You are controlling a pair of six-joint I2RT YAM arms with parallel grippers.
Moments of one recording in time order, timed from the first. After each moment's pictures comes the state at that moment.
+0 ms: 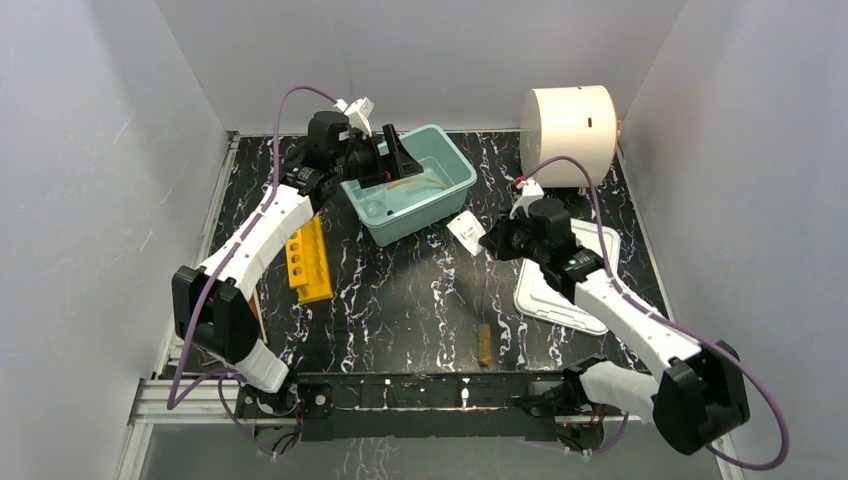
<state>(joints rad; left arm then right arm) -0.41 1.58 1.48 -0.38 0.38 -0.58 0.49 1.14 0.72 -0.10 -0.19 0.37</state>
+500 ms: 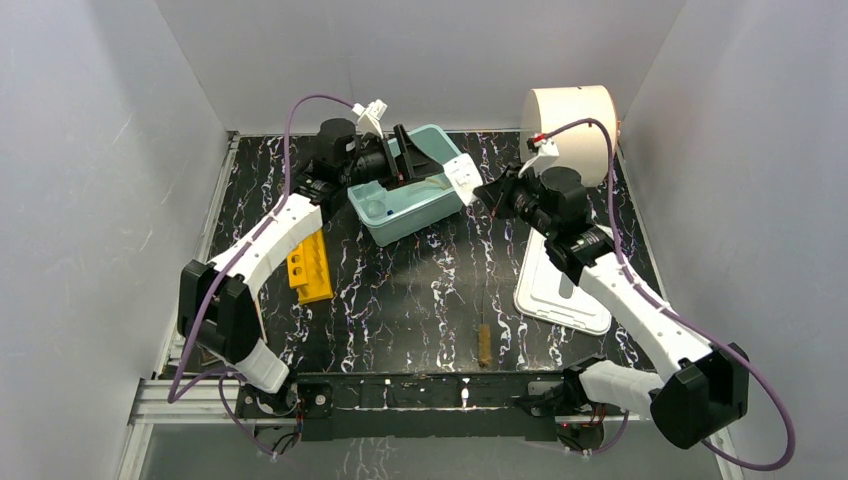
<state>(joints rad) -0.45 1.59 1.38 -0.08 0.58 -0.75 0.49 1.11 0.94 -0.05 -0.15 0.47</state>
